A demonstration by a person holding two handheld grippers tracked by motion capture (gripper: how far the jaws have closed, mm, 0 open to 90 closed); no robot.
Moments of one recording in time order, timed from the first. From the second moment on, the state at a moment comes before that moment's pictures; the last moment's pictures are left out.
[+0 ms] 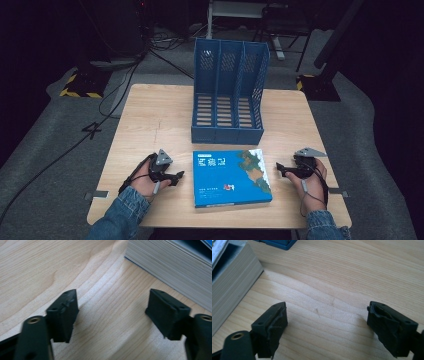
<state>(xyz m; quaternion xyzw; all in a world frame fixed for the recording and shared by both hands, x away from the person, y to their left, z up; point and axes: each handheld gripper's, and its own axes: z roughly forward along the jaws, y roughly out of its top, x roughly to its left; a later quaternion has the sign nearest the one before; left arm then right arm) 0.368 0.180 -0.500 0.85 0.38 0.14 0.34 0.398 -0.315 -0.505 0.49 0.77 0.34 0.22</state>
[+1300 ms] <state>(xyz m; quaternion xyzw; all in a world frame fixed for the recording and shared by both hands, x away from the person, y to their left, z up) 0.380 0.133 -0.480 0.83 0.38 0.02 0.40 0.334 -0.245 -0.452 0.39 0.82 0.36 0.19</state>
